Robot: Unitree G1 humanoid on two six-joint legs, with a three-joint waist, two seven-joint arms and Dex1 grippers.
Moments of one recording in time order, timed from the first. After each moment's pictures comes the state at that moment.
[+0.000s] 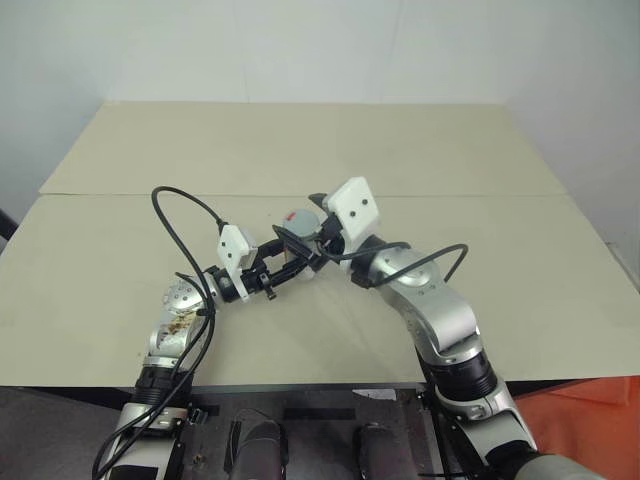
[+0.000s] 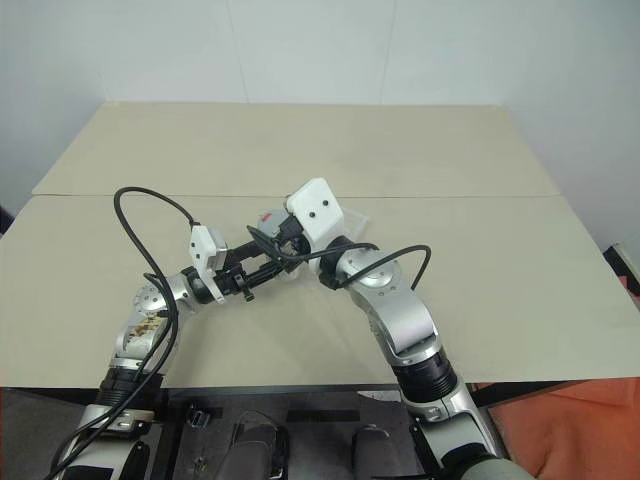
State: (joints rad) left arm -0.41 0.36 0.00 0.15 -0.35 0.02 -0.94; right arm -0.59 -0.15 0.27 -0.29 0.16 0.57 0.37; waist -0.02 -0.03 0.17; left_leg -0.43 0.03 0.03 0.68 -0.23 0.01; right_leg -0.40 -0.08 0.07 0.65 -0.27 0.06
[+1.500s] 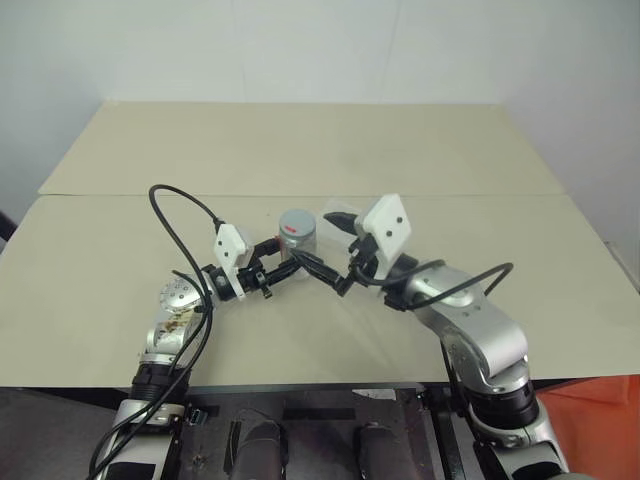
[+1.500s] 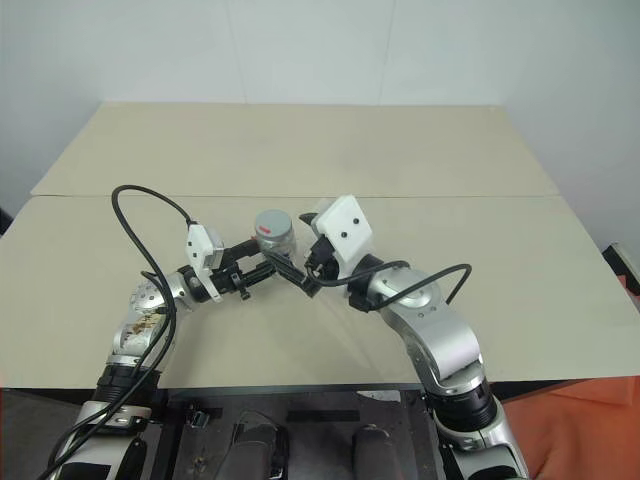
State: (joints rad) left arm -0.43 0.37 0.00 0.19 -0.35 -0.01 -0.95; right arm -0.52 -0.25 0.21 -0.50 0.30 0.69 0.45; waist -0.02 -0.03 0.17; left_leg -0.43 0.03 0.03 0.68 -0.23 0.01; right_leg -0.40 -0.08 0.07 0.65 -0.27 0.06
